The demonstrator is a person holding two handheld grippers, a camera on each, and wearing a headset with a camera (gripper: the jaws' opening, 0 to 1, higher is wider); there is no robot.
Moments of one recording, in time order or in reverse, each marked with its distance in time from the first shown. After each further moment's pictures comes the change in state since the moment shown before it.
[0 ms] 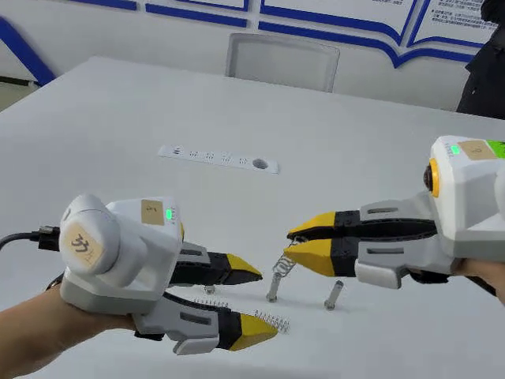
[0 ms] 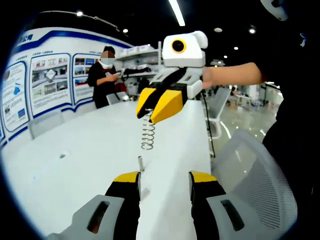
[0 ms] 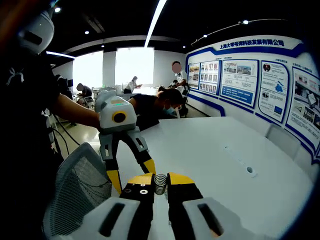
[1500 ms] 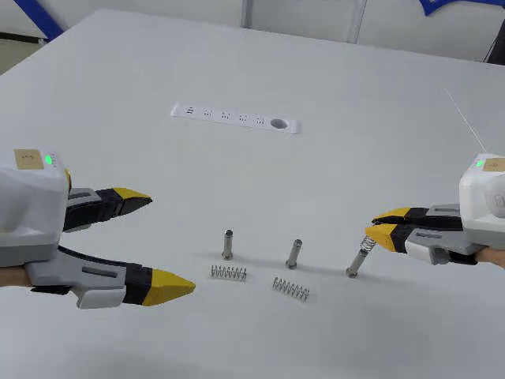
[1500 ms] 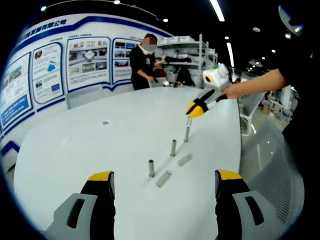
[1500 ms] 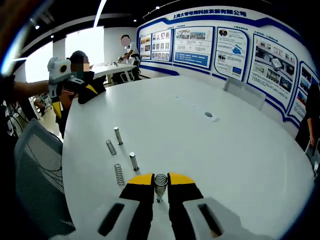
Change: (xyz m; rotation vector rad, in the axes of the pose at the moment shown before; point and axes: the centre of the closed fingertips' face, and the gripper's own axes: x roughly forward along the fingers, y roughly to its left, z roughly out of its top) left arm -0.082 0.075 -0.063 -0.155 0.102 0.297; right arm -0.009 -0.095 -0.139 0.189 0.248 -0.326
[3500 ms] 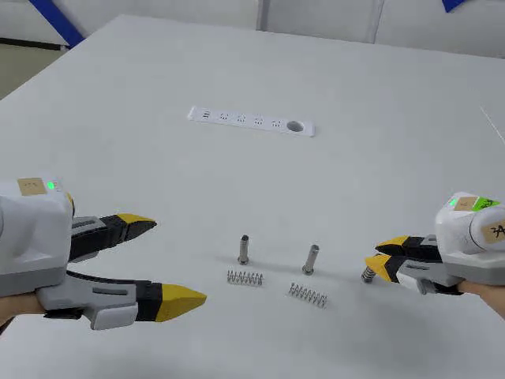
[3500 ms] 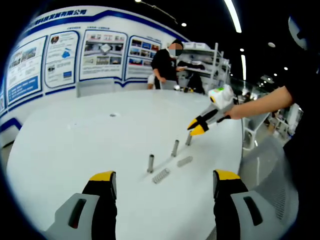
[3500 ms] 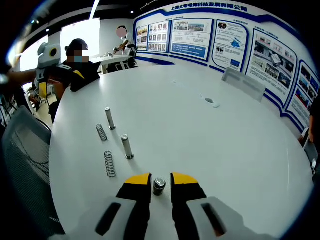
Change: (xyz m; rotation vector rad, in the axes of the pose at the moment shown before) left arm -0.009 -0.001 -0.006 -0.155 -0.052 0.049; right arm 0.029 -0.003 -0.036 -0.004 0.061 -0.046
